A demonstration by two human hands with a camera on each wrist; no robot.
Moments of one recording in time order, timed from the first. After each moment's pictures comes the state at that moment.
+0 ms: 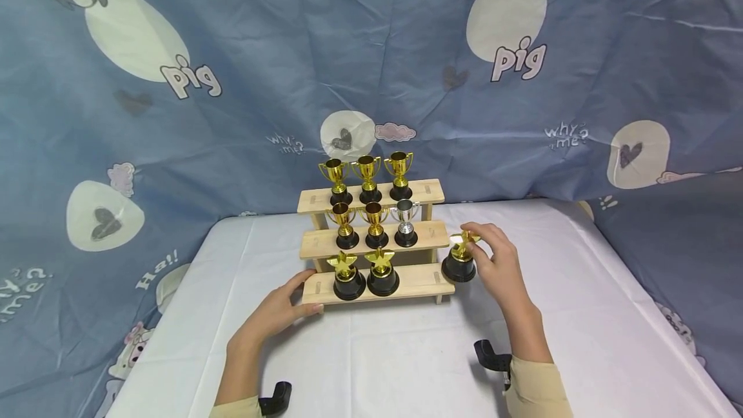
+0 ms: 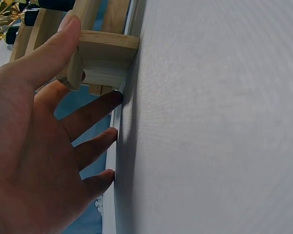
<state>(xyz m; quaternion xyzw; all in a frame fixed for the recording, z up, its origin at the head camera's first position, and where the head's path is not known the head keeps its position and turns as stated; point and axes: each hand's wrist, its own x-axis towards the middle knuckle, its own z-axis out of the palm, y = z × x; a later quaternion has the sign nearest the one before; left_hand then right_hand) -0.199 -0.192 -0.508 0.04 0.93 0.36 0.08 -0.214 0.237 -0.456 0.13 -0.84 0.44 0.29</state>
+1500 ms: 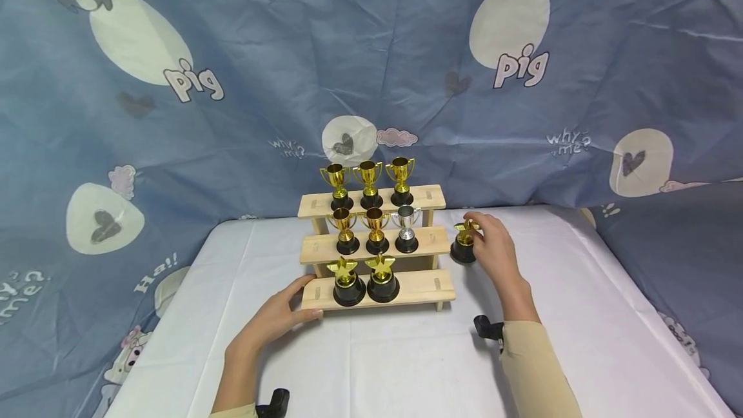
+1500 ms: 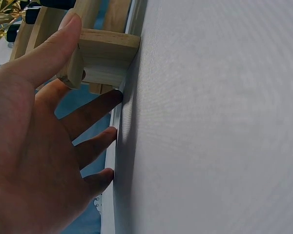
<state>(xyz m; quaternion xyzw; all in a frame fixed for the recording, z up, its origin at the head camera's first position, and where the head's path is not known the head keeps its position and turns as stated) -0.201 -0.194 -0.511 0.05 0.92 0.39 0.07 -0.284 0.254 -0.481 0.07 -0.91 0.33 0.23</state>
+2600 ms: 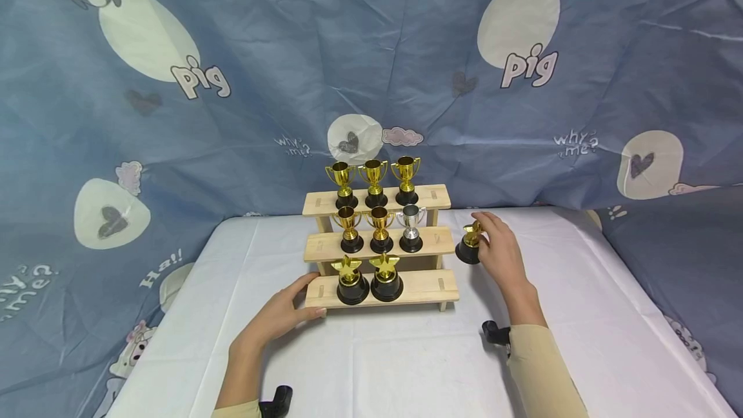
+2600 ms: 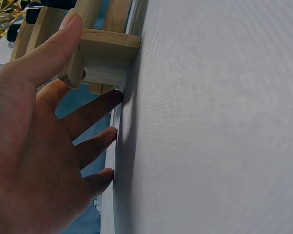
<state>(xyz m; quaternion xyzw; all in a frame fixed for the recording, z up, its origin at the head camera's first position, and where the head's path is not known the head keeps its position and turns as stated) -0.200 -0.193 -0.513 0.03 0.92 0.38 0.07 -0.283 0.259 -0.492 0.09 -0.92 0.29 0.24</state>
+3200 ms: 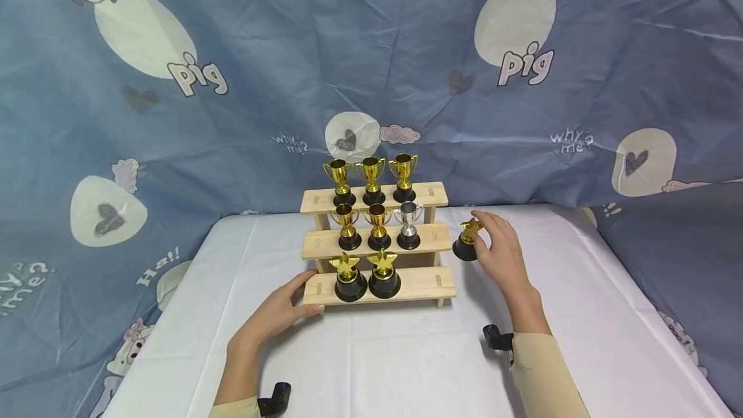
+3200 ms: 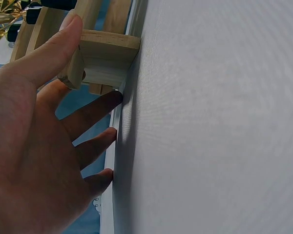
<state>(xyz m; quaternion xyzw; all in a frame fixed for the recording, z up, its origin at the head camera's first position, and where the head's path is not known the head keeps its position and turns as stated) -0.200 -0.193 -0.512 0.04 0.92 0.38 0.08 -0.265 0.261 -0.483 0.11 -0.90 0.33 0.28</state>
